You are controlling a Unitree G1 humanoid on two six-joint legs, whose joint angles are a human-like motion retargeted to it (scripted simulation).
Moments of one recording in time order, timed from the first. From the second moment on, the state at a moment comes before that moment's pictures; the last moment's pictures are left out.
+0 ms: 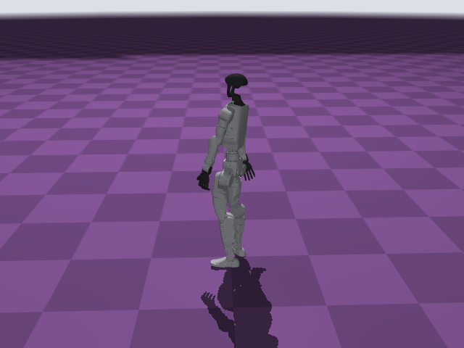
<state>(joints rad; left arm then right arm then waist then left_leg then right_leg) -0.28 0.02 -0.07 1.58 0.06 0.03 -0.07 -0.05 -0.16 -0.01 1.70 -0.45 0.22 0.02 0.03 0.02 -0.09 0.01 0.02 0.47 0.04 -0.21 -0.04 -0.01 -0.07 -0.39 0.00 0.03 -0.04</state>
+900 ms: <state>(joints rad) -0.69 -0.01 -0.12 1.26 -0.01 0.00 -0.03 0.39 -0.35 -0.26 1.70 -0.46 0.21 -0.14 -0.02 -0.01 -0.08 -0.02 0.00 0.47 0.05 -0.22 -0.03 -0.04 -0.10 -0.36 0.00 0.05 -0.04</state>
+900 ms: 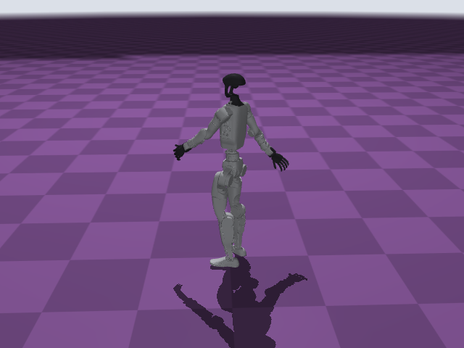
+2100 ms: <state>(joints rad) -0.66 -0.02 -0.05 1.30 -0.06 -0.02 -0.03 0.40 -0.38 -0.23 1.70 -0.55 0.30 -0.11 -0.07 -0.04 -0.08 -0.03 0.01 0.44 0.05 -0.20 -0.04 -0.01 -0.10 -0.43 -0.01 0.03 -0.04</state>
